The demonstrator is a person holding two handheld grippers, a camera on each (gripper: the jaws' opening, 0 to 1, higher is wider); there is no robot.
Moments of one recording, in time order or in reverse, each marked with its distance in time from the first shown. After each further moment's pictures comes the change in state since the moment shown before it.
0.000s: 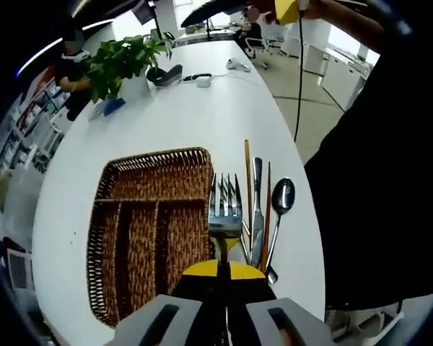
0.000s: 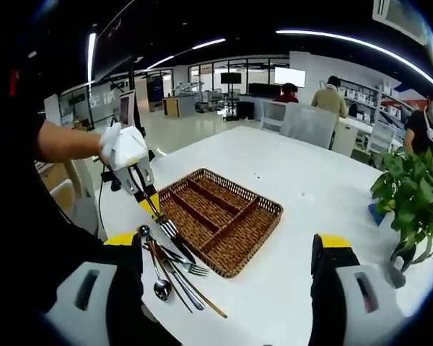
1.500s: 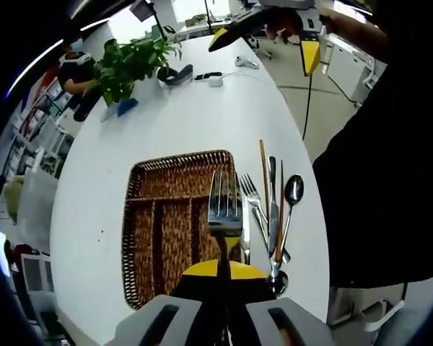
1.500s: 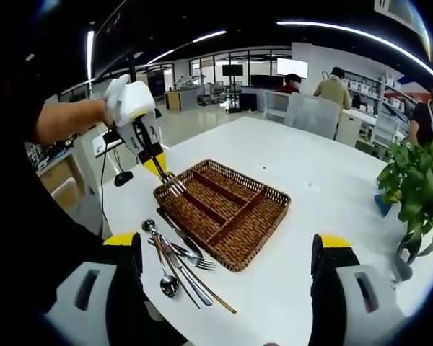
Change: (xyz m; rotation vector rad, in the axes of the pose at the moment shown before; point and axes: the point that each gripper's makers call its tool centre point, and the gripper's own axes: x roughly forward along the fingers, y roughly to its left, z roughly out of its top) left arm -0.050 0.034 0.010 0.032 0.077 0.052; right arm 0.004 0.008 -0.011 0.031 0.032 0.018
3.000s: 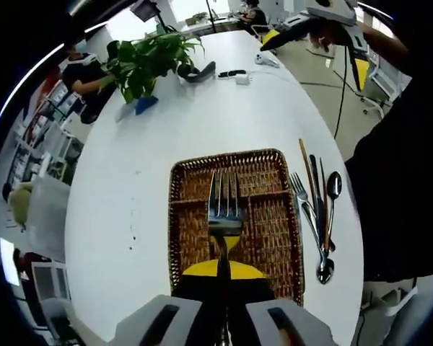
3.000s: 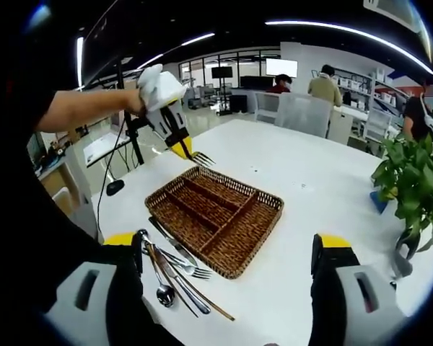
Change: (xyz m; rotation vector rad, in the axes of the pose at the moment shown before) left arm -0.003 0.107 0.006 0.038 0.018 0.049; right arm 0.010 -0.012 0.010 0.042 -0.012 -0.043
